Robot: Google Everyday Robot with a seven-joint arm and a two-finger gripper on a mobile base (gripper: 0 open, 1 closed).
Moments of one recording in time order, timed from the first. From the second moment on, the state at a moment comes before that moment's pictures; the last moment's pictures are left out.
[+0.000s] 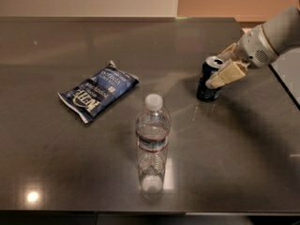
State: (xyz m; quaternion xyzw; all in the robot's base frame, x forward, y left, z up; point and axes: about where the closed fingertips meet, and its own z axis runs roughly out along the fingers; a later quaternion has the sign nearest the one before) arm 0.586 -0.186 0.891 -0.56 0.75 0.19 0.30
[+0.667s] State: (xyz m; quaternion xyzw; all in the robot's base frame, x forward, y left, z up) arm 0.550 -0.168 0.914 -0.57 0.73 0.23 0.31
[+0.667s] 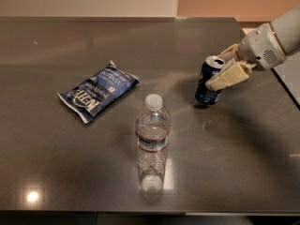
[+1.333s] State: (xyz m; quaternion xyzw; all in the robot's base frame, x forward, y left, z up) arm 0.470 -0.127 0.914 -0.61 0.68 0.28 0.28
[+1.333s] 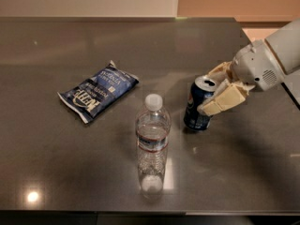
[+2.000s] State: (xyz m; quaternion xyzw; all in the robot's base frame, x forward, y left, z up) arm 0.414 -0.090 0.902 -0.66 0.64 0.28 0.26
